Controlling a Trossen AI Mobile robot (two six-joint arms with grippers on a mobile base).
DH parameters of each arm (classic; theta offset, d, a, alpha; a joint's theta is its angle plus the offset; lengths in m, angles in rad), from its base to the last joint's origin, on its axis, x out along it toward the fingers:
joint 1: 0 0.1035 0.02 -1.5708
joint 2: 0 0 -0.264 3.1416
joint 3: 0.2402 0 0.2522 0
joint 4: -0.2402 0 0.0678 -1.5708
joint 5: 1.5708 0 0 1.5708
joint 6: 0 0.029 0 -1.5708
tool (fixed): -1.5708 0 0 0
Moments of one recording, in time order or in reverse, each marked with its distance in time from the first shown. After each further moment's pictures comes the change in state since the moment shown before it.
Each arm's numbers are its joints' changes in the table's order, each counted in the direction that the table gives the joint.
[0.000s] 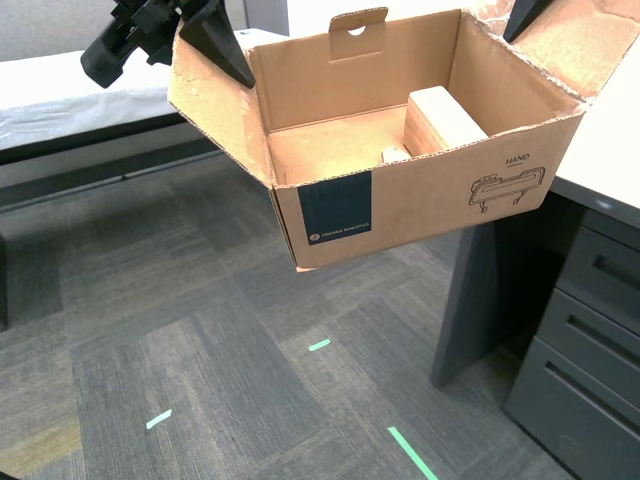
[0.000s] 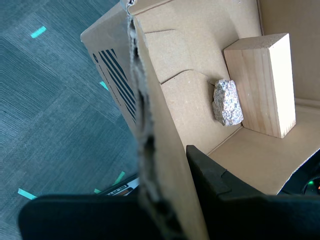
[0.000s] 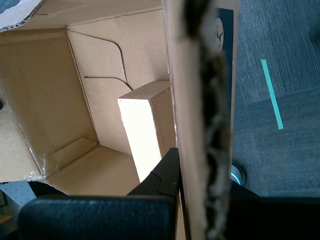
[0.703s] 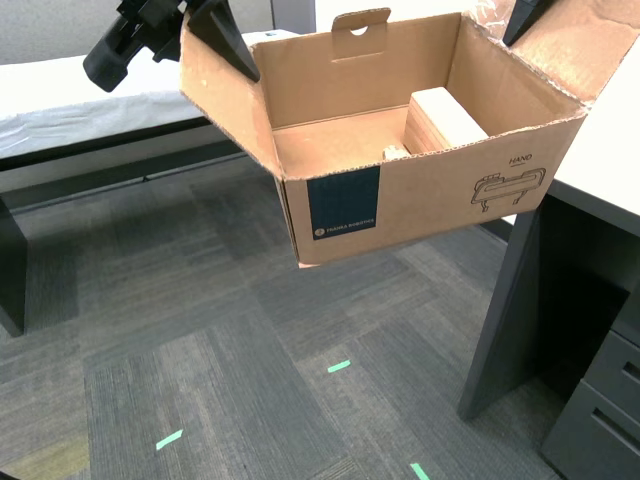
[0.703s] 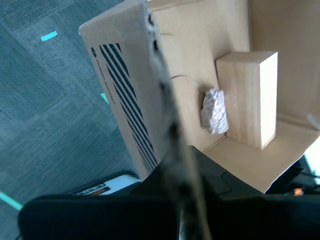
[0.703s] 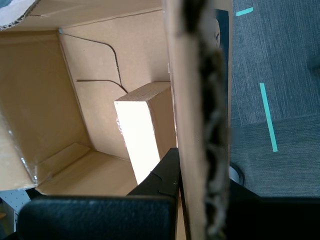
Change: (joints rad) arm 0 0.000 0.017 0.000 0.015 -0.003 -0.007; arm 1 0.000 0.000 0.000 0.038 -0.025 -0.157
